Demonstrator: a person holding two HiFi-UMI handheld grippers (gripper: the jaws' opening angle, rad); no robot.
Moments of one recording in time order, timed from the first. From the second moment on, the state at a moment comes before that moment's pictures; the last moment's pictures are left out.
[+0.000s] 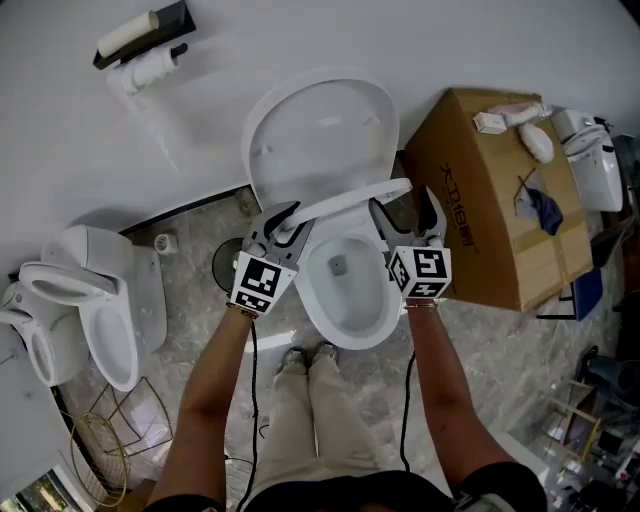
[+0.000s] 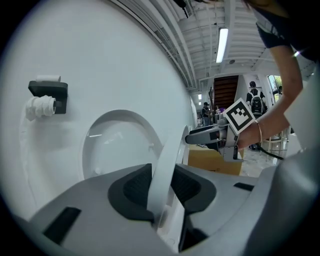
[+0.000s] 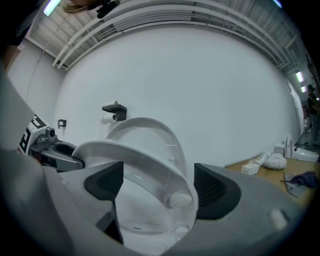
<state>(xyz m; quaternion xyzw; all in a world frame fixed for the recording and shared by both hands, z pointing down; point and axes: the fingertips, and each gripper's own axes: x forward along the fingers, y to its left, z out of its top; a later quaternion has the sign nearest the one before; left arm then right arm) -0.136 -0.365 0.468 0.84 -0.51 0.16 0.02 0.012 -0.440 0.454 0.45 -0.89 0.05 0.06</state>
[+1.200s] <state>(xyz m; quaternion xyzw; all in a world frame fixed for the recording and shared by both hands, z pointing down) -0.070 -0.262 0.509 0.86 -0.45 0.22 -0.02 0.084 -0.345 0.489 0.51 -0.86 0.07 0.05</state>
